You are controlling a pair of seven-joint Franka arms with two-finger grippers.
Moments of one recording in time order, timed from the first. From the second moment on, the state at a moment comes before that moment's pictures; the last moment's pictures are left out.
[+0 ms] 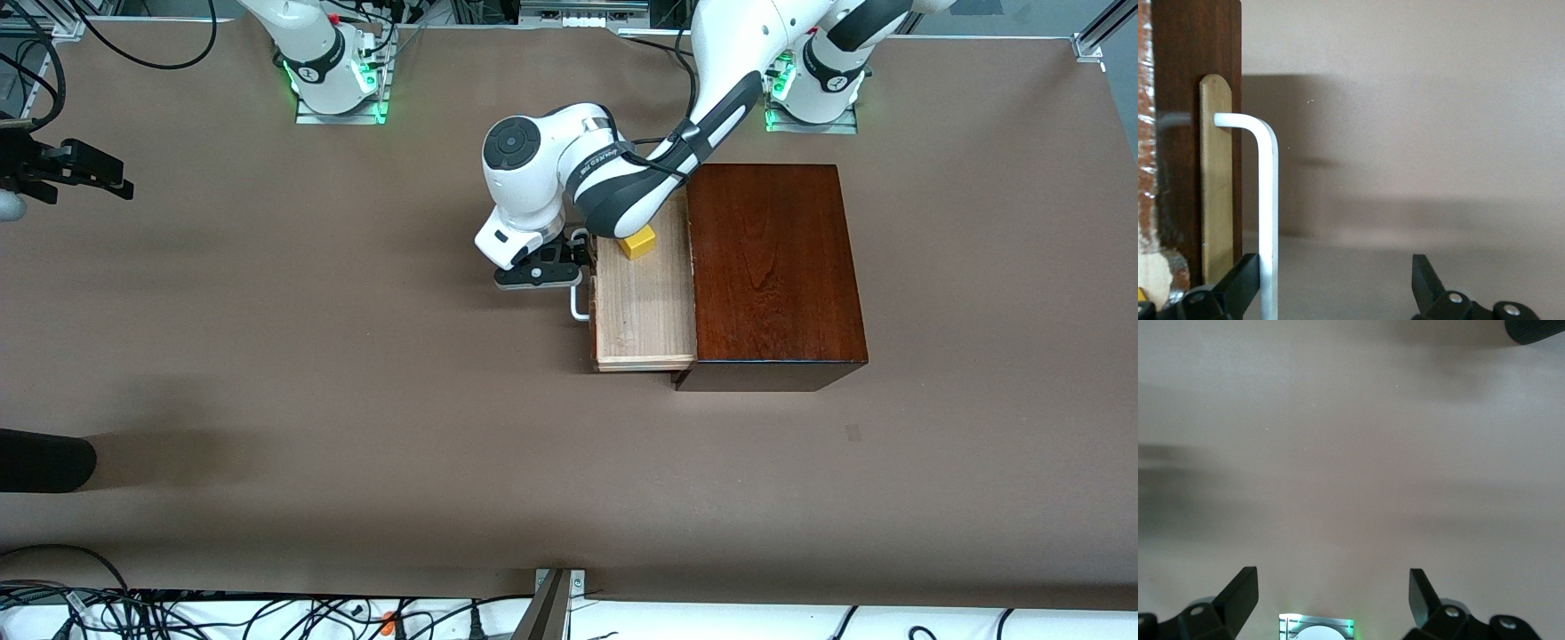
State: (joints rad) left arm -0.57 0.82 -0.44 -1.24 0.40 1.95 -1.11; right arm -0.02 -0.02 -0.07 -1.65 0.00 1.51 -0.16
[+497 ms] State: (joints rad) left arm -0.58 0.82 -0.45 -1.18 0.38 1.96 -1.11; right arm -0.02 -0.02 -0.07 -1.65 0.00 1.51 -0.16
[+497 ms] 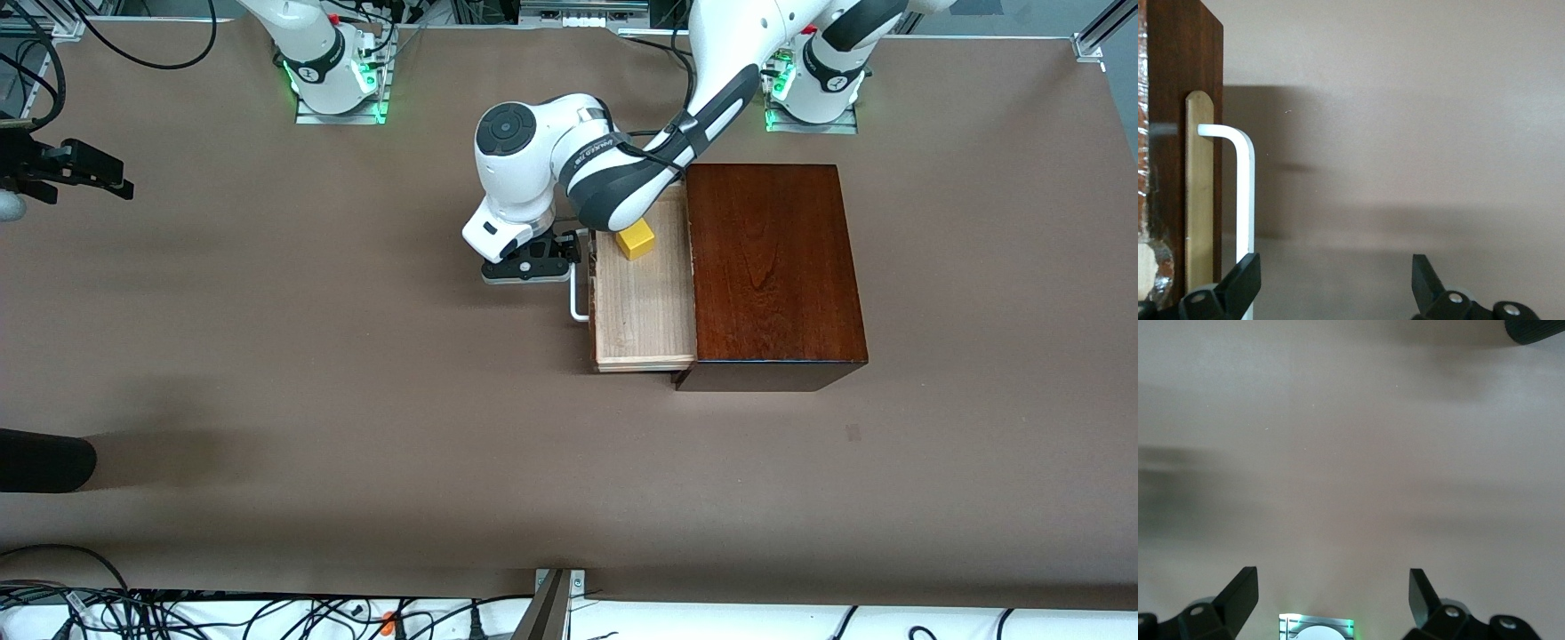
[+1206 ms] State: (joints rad) left arm -0.30 0.52 -0.46 -1.25 0.18 1.72 -0.91; right arm -0.02 -0.02 -0.07 -1.65 0.00 1.51 -0.16
